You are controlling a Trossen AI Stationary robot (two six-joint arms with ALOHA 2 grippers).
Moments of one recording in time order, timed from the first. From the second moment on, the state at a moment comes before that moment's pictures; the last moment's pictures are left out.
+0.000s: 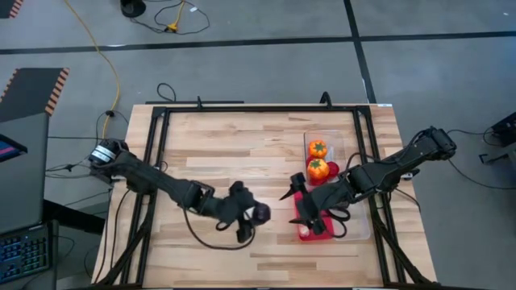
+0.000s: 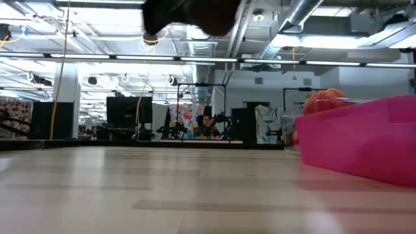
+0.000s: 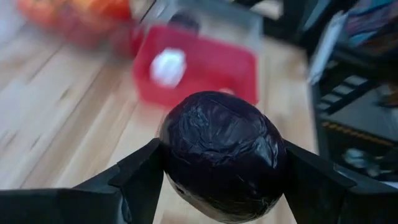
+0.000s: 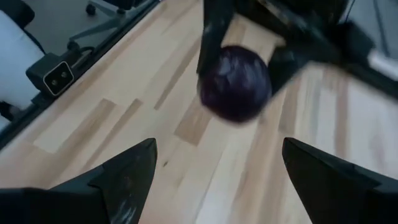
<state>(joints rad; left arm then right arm) -0.40 1.62 1.20 -0.22 -0.35 -0.58 0.43 1.36 1.13 -0.42 0.19 -0.19</state>
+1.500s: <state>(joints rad) -0.28 1.62 1.22 0.12 -0.14 -0.27 0.39 1.35 1.13 -0.24 0.18 -0.43</state>
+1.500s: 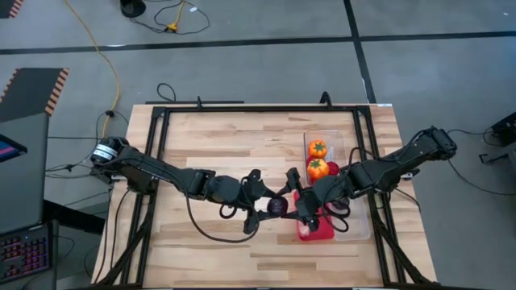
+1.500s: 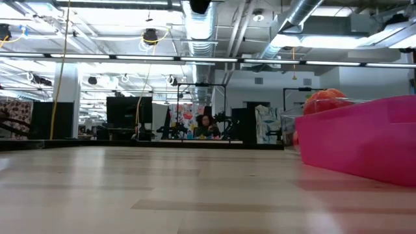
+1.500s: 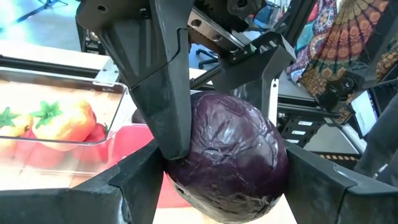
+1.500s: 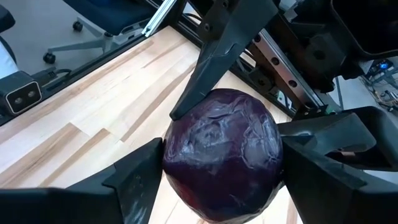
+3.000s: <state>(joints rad) -0.18 1.40 1.22 -0.26 -0.15 -0.03 0.39 1.35 1.22 -0.90 0.26 0.12</state>
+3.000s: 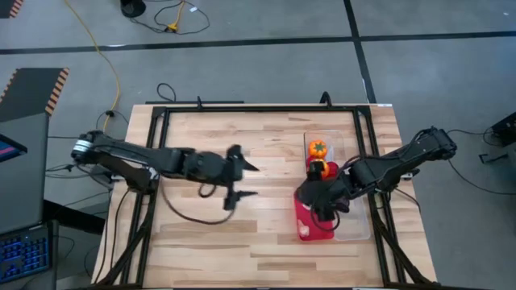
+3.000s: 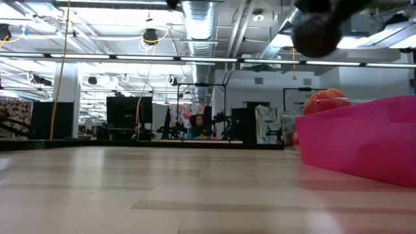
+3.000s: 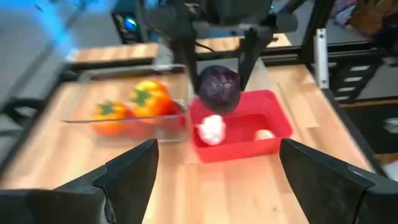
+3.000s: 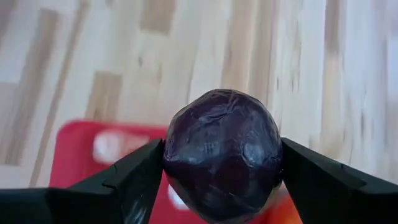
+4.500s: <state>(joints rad) -0.17 0.04 0.13 -0.16 -0.44 -0.12 0.62 1.35 1.21 -1.38 0.07 0.88</state>
